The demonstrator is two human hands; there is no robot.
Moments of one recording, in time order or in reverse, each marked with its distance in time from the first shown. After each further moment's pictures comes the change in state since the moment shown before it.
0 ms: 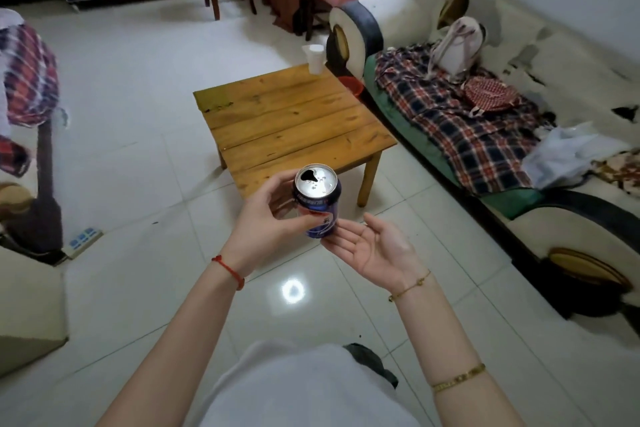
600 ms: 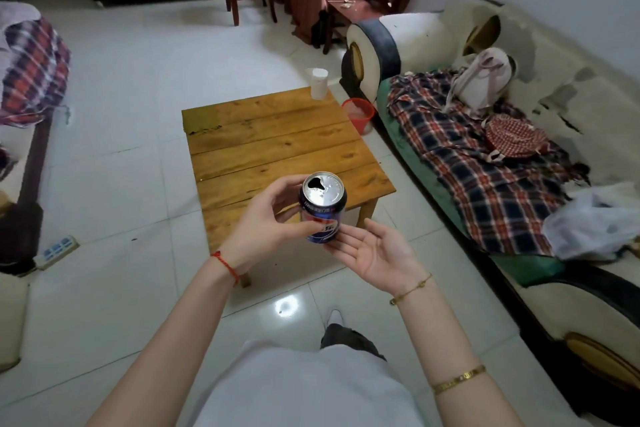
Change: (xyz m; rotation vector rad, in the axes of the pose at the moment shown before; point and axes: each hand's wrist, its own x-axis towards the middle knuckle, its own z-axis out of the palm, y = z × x) left_hand 0.216 0.008 0.077 0.018 0.015 -0.040; right_hand 0.131 -0.216 -0.027 -0.073 -0.033 0.115
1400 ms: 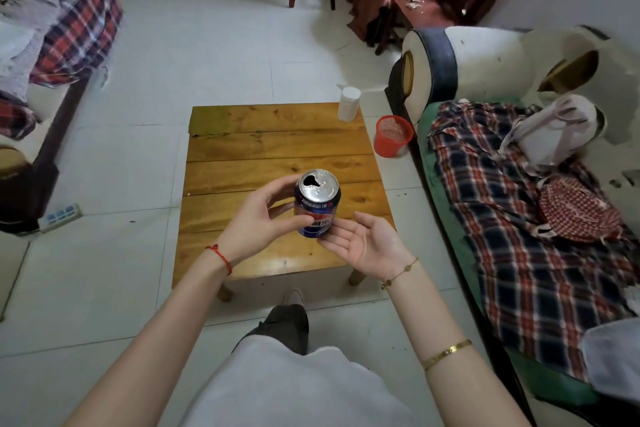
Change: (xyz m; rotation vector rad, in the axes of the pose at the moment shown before) left_hand 0.237 -0.018 0.009 0.056 0.170 -0.045; right_hand 0.179 -0.221 0.030 -0.185 0.011 0.220
